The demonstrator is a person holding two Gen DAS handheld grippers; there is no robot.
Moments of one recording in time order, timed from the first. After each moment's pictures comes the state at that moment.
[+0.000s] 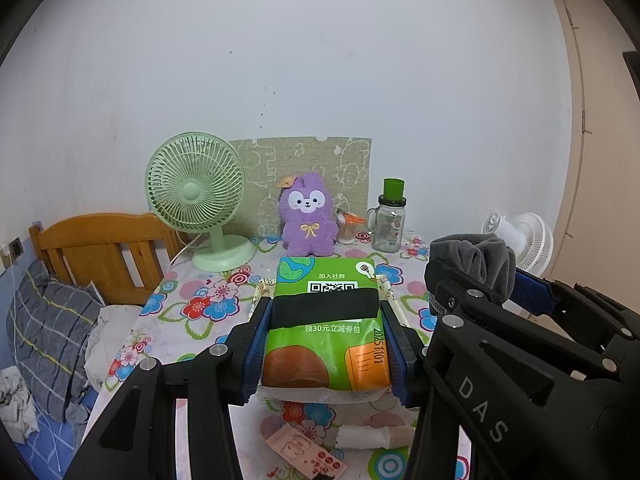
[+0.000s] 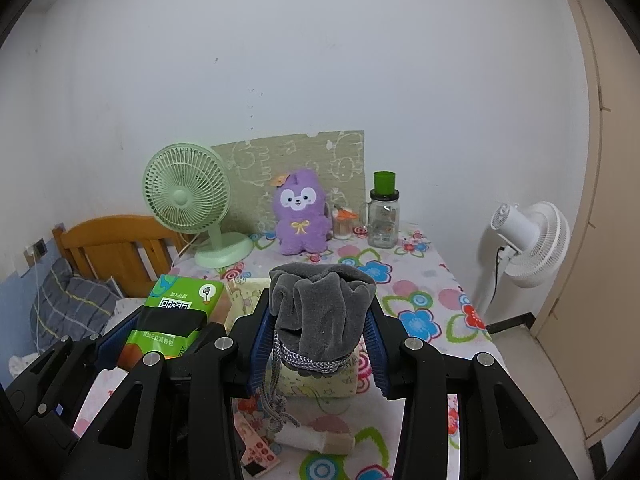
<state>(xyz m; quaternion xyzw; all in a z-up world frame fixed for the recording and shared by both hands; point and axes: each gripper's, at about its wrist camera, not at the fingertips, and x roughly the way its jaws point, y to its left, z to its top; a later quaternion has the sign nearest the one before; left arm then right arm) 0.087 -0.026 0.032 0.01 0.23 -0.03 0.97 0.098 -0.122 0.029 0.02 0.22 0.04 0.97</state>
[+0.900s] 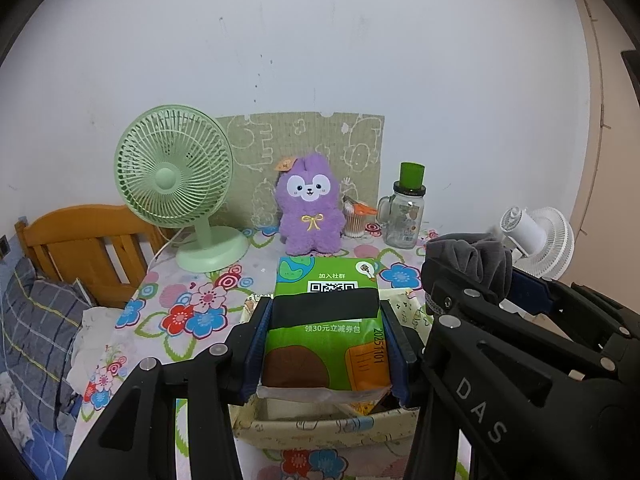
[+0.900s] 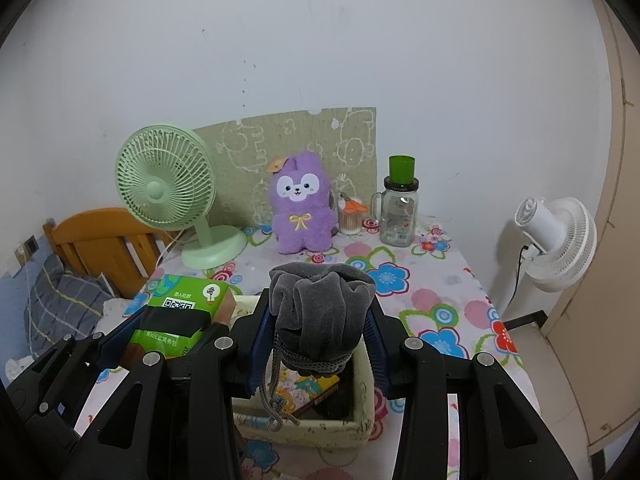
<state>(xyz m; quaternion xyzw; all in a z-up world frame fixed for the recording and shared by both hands) 0.178 -0.021 0.009 0.00 0.26 -0.04 0.96 0.196 -0.118 0.006 0.02 0.26 0.05 0.97</state>
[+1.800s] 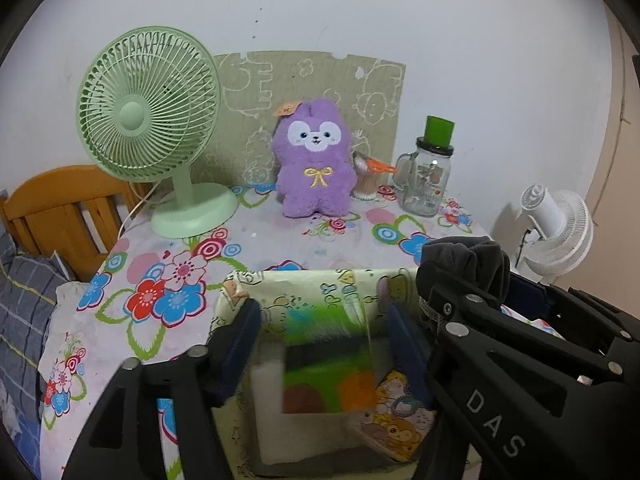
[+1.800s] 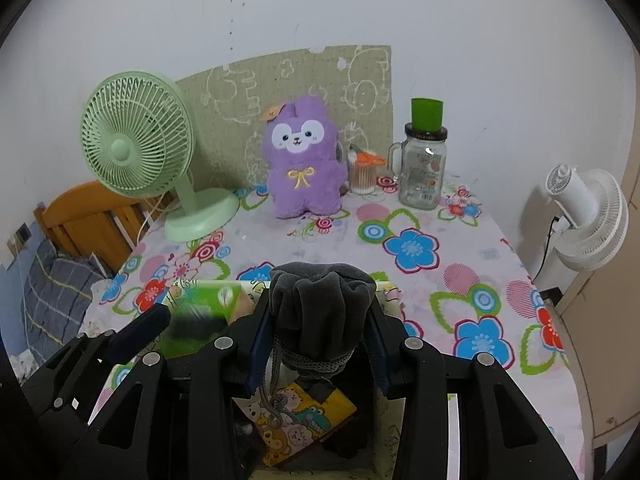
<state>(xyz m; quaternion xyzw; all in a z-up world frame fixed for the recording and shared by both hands) 0.251 -0.007 -0.048 -0.01 0.33 -0.04 0.94 0.274 -0.105 -0.049 0.03 0.33 0.06 0.94</state>
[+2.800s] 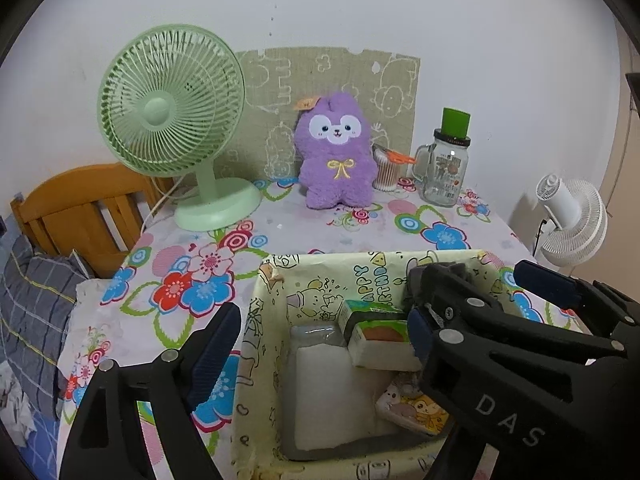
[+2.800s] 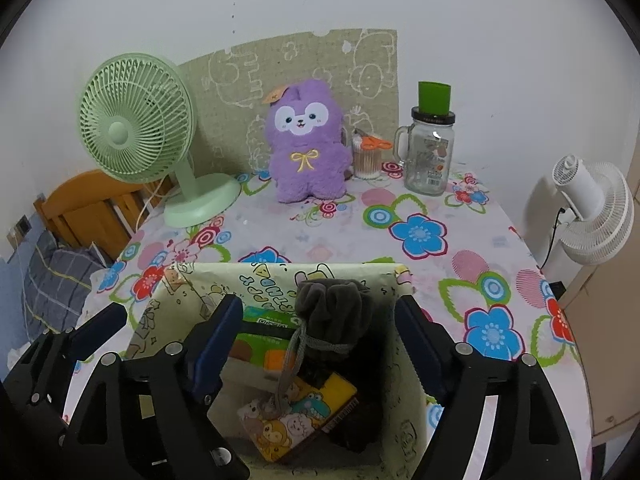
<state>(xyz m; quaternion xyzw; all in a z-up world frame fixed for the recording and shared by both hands) 0.238 0.005 -0.046 0.00 0.33 -0.01 0.94 0.272 -0.103 -0.056 0.03 0.34 0.07 0.94</state>
